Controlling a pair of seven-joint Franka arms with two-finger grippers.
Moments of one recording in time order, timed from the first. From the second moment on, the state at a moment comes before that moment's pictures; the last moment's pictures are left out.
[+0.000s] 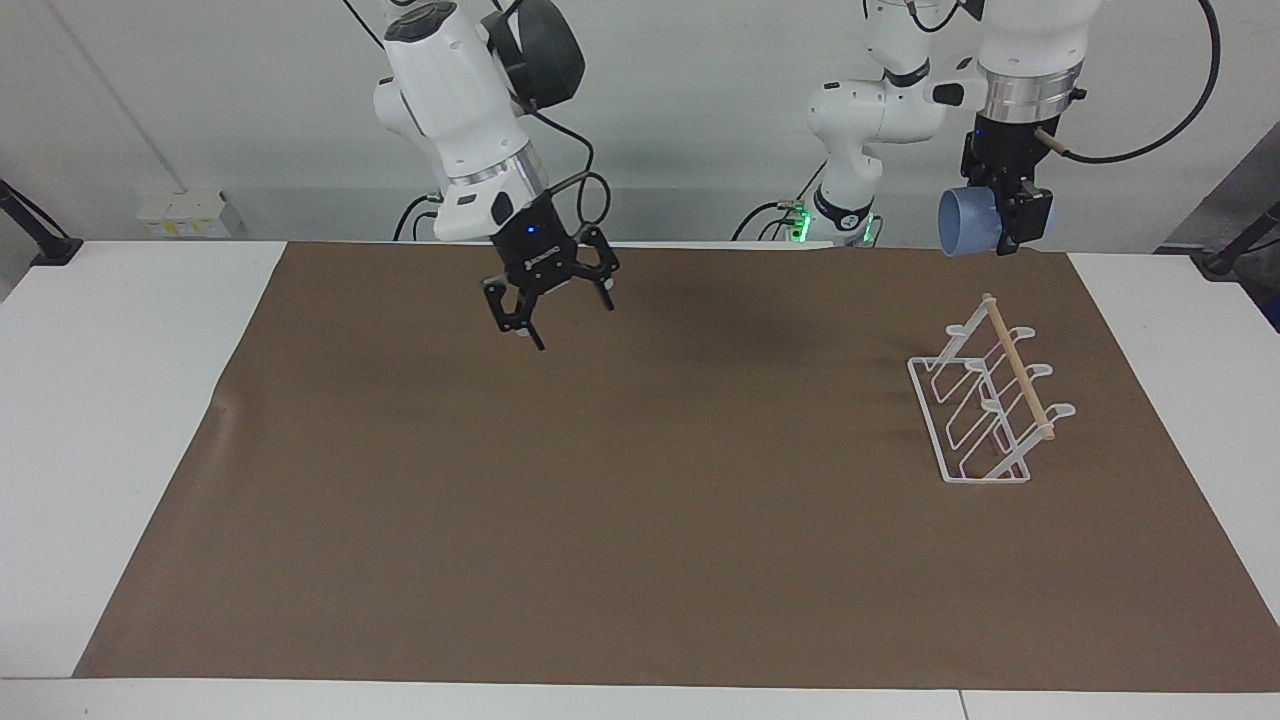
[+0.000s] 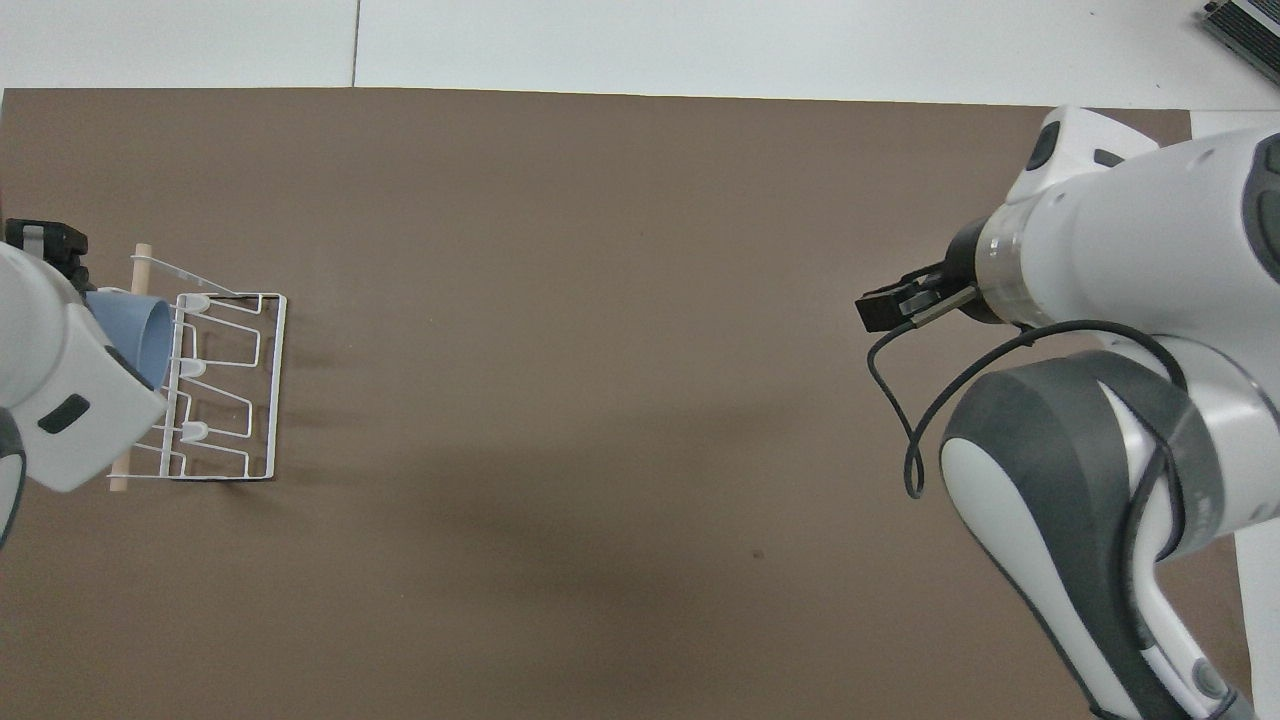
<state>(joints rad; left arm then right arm) -0.17 -0.14 -0.13 -1.74 0.47 1.64 1.30 -0.08 0.03 0.32 -1.72 -0.05 1.91 -0.11</state>
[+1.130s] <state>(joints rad) -0.19 -0.02 -0.13 -1.83 1.10 1.71 1.19 -0.16 0.00 0.33 -1.76 0.00 1.75 0.16</state>
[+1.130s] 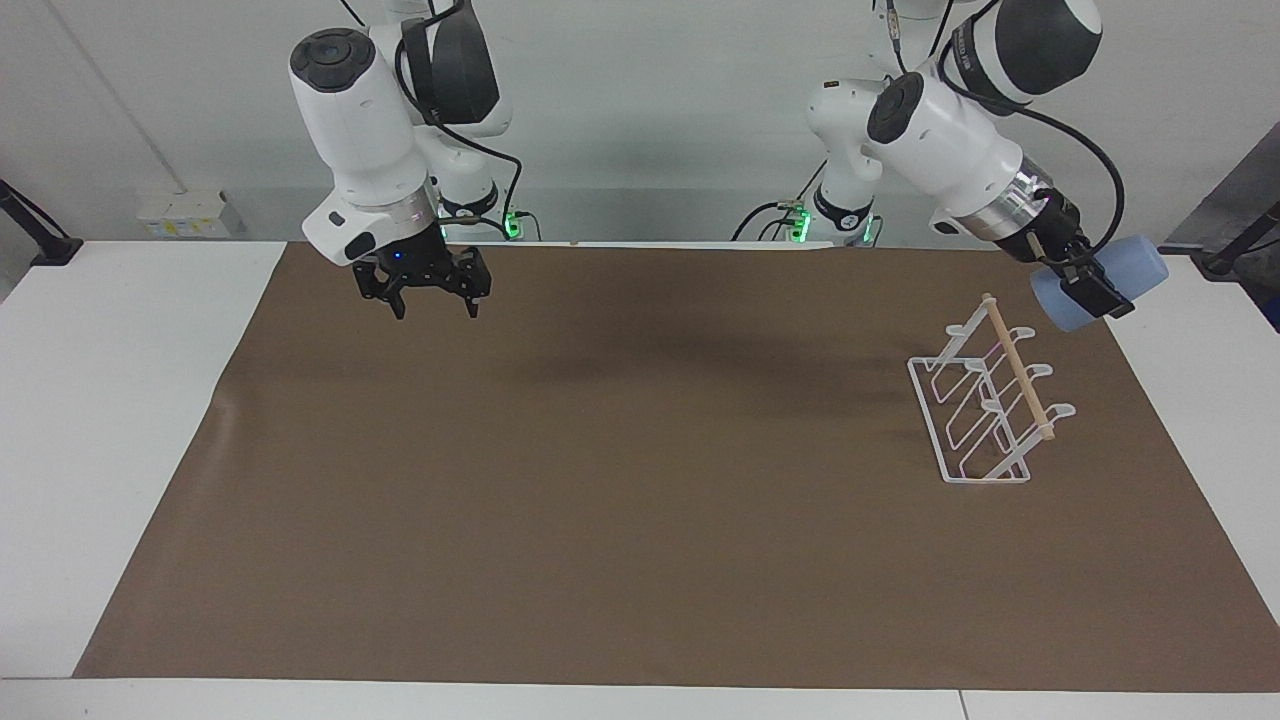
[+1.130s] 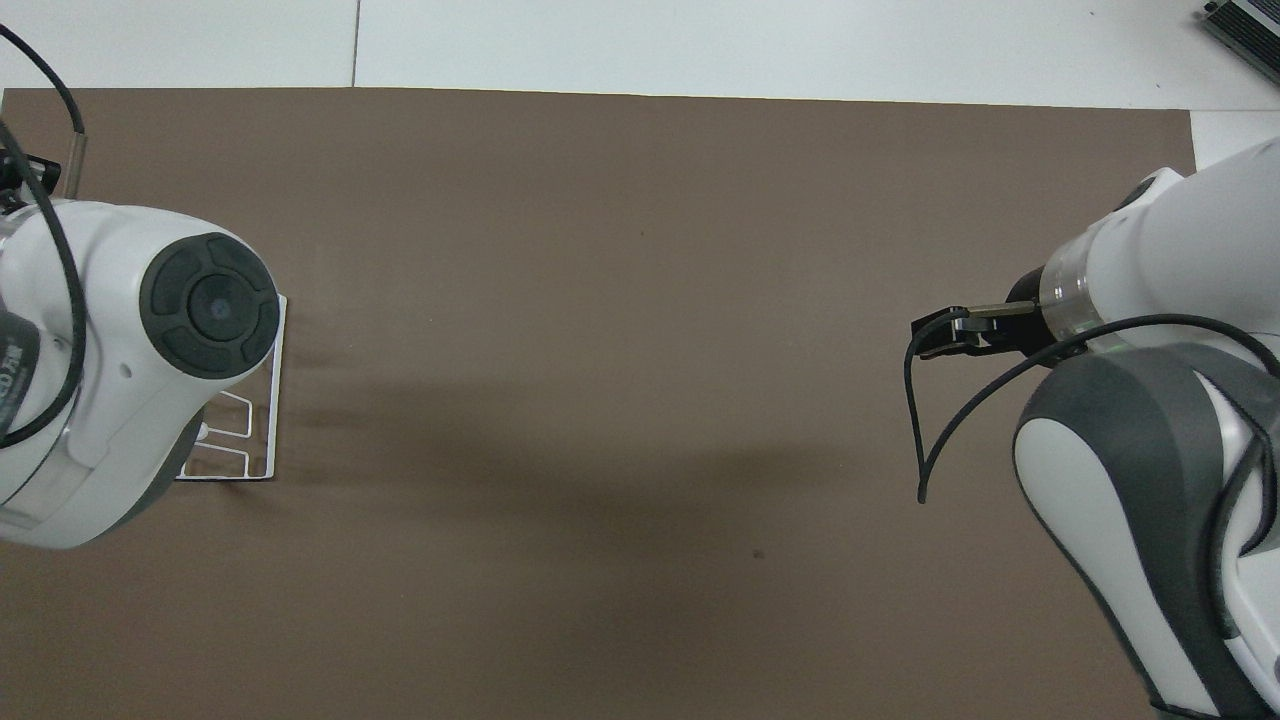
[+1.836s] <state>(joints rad) -0.21 0.01 -0.13 -1.98 1.22 1.79 1.05 -0.17 -0.01 0.33 -1.76 0.00 1.75 0.16</state>
